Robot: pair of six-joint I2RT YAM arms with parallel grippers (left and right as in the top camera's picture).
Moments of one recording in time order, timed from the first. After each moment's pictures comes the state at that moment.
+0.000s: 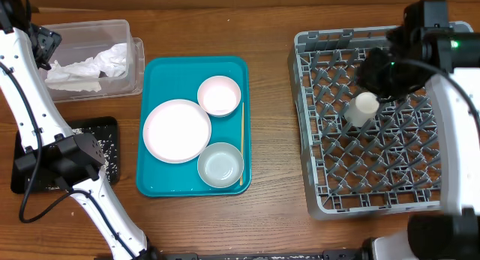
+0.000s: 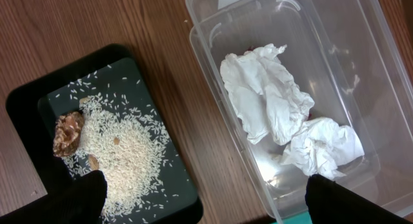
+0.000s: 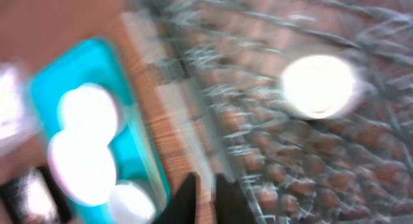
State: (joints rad) left arm 0.41 2.36 2.80 -1.69 -0.28 -0.82; right arm 0.00 1.66 1.80 -1.35 -0.29 0.42
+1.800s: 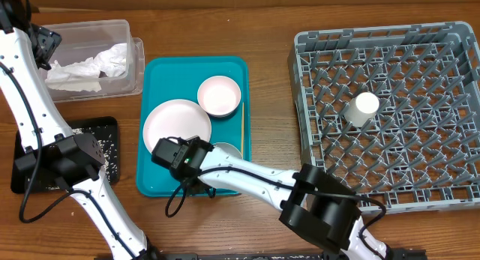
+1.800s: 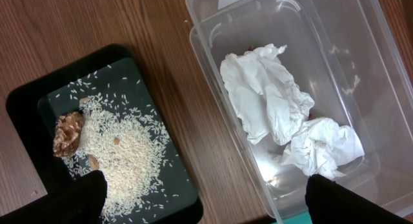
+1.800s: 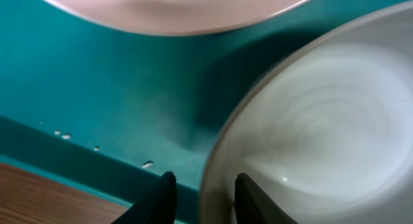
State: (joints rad) left arm 0.41 2.36 2.80 -1.69 -0.28 -0.82; right arm 1.12 2.18 1.69 -0.97 0.04 0.71
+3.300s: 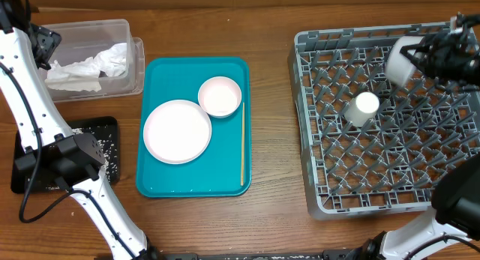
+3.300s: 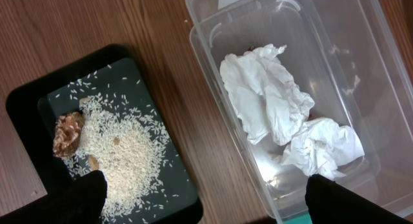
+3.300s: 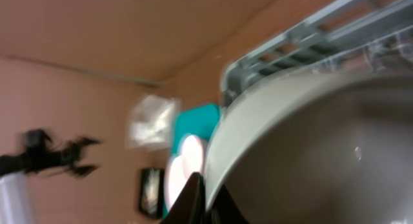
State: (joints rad) left arm 0.41 2.36 2.80 -1.69 -0.28 -0.82; right arm -0.51 1.88 1.67 -0.97 -1.16 0.00
